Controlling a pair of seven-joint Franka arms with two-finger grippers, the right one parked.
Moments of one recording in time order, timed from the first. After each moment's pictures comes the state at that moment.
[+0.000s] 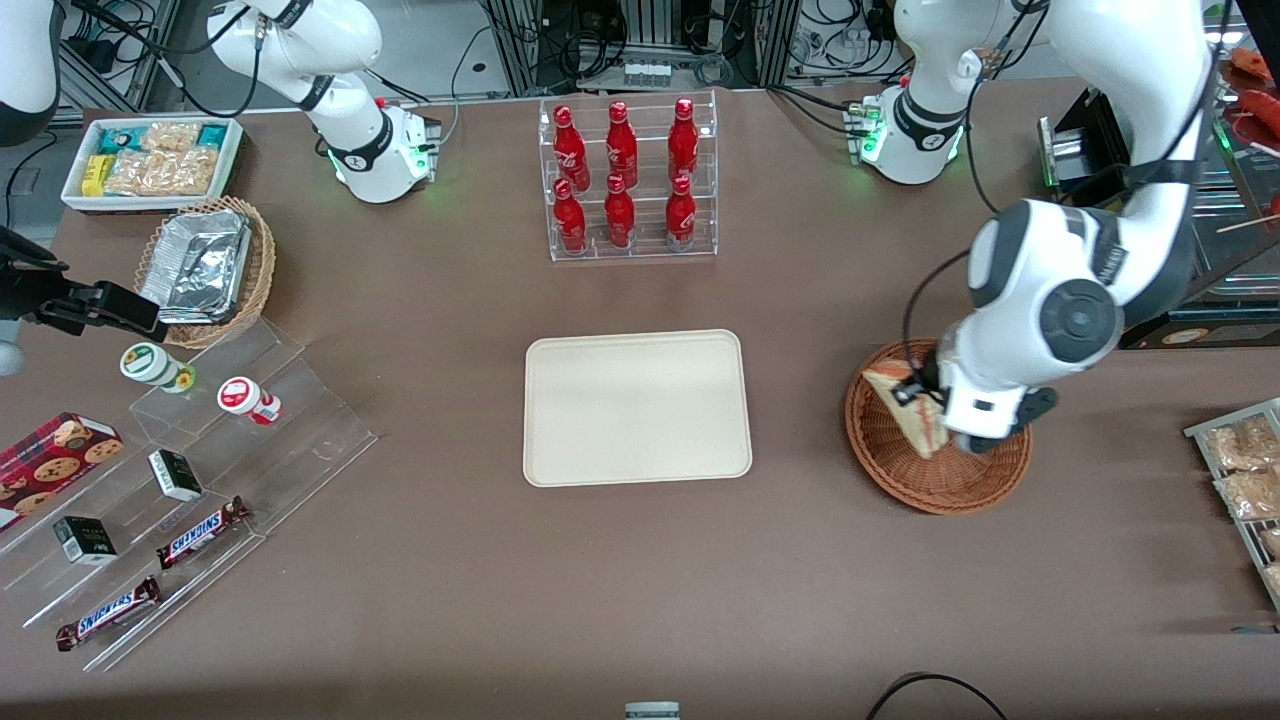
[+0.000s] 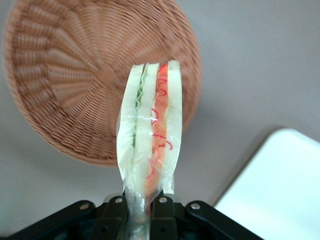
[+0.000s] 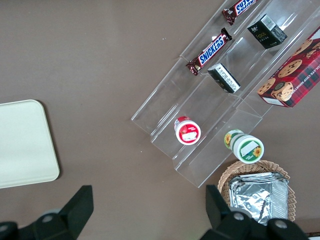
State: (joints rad) arm -0.07 0.27 -0.25 -1.83 -0.02 1.92 -0.78
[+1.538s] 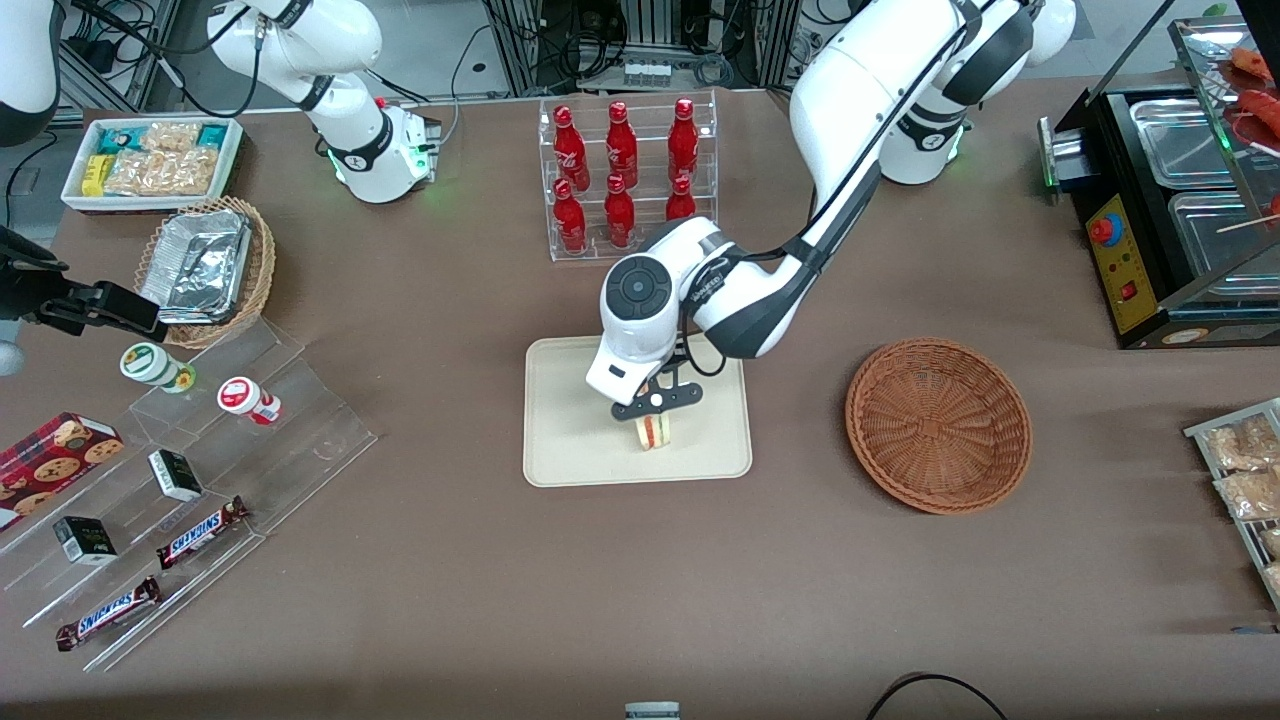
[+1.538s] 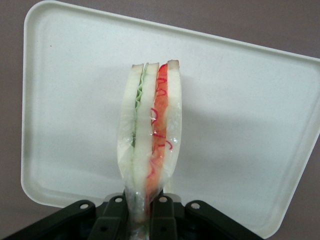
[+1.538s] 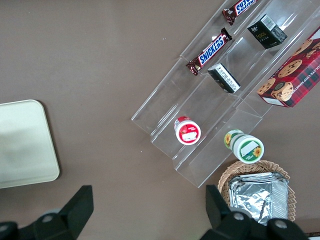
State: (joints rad) arm -0.59 0.77 -0.27 -1.32 0.12 2.02 -1.09
